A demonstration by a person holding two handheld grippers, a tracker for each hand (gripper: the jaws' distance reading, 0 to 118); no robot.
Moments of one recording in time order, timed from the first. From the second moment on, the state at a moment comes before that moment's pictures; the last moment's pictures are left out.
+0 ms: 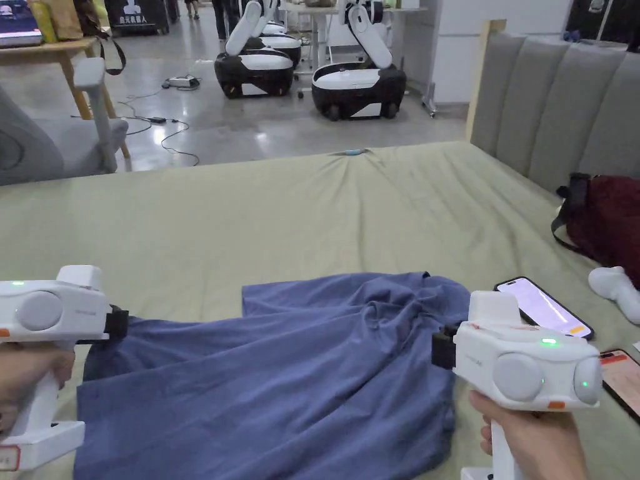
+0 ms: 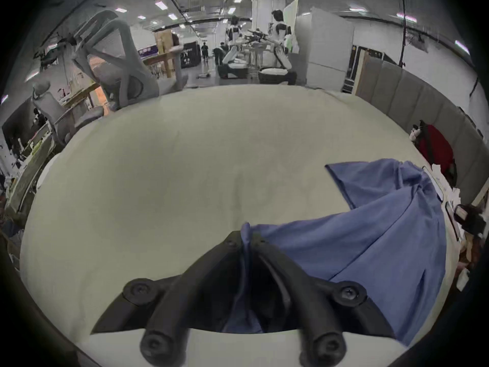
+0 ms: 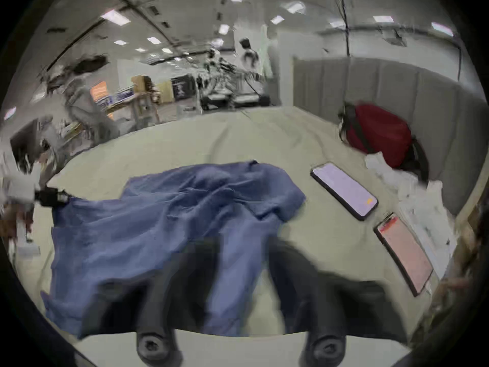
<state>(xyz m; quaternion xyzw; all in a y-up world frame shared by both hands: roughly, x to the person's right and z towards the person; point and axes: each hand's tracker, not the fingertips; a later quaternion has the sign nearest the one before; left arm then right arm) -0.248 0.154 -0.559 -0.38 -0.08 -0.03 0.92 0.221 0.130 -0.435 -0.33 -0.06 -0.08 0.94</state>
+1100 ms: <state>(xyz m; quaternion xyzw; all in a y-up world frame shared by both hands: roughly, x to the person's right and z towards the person) -0.274 0.326 -0.551 -0.17 -0.03 0.03 0.98 0.213 0.290 -0.564 -0.22 0.07 -0.01 0.97</state>
